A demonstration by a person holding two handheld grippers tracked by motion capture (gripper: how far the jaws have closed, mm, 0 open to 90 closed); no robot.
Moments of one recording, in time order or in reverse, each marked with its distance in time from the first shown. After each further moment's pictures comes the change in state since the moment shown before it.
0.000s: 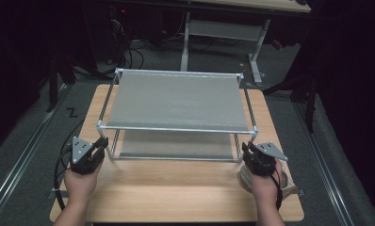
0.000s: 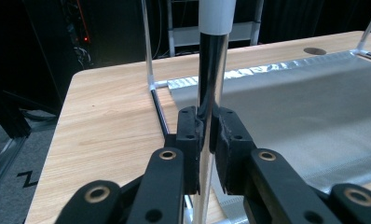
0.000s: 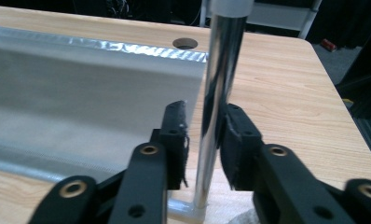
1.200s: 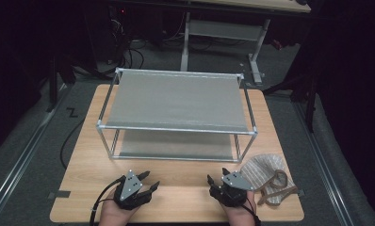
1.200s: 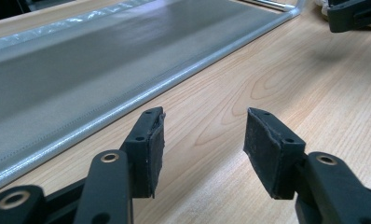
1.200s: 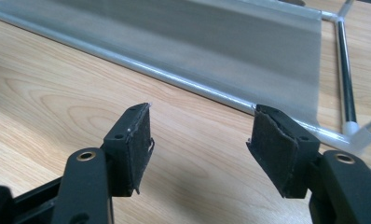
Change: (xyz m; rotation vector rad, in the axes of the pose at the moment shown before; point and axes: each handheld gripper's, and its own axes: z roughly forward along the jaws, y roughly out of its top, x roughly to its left) left arm -0.131 -0.049 -0.015 0.116 -0.406 0.209; right arm 0.090 -0.063 -0.026 0.070 0.177 -0.152
